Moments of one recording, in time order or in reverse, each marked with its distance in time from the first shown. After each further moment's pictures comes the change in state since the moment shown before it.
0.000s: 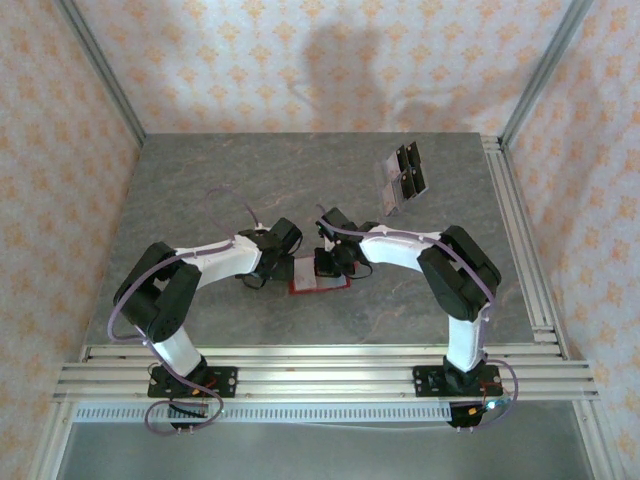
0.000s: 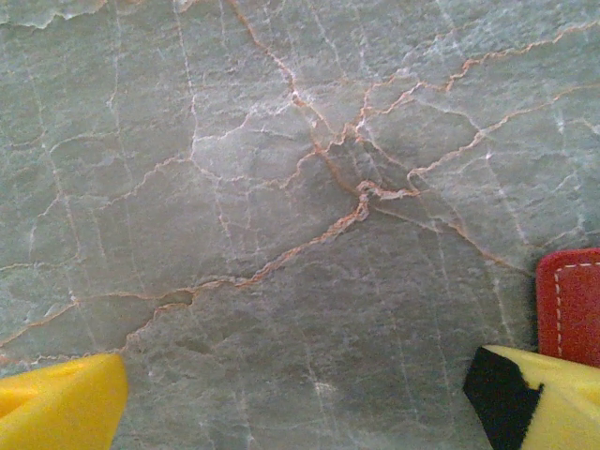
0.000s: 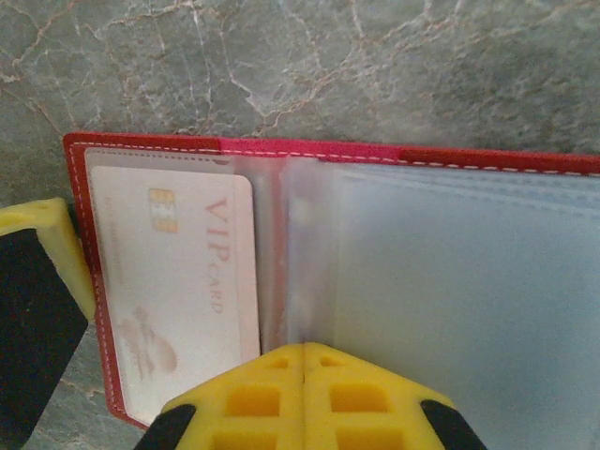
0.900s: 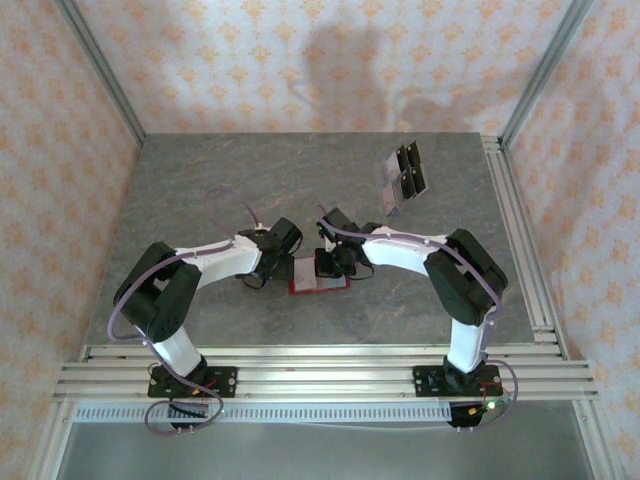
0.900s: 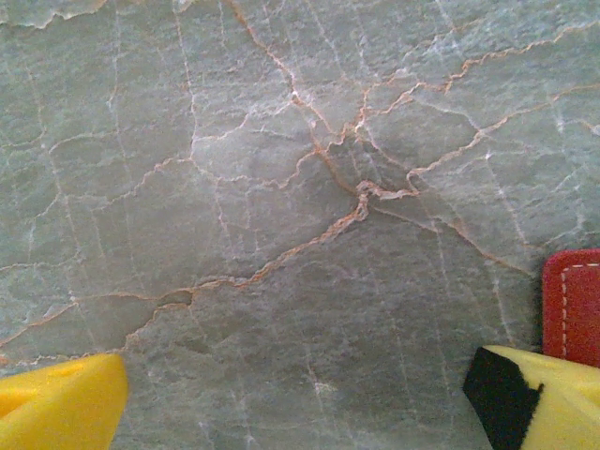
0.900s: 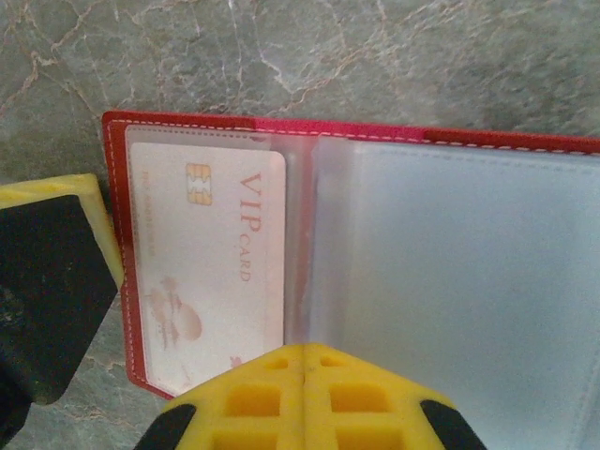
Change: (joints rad) left arm 0.000 0.000 0.000 0.000 0.000 0.000; right arm 0.013 -0.045 -0.019 -0.008 0.004 0.001
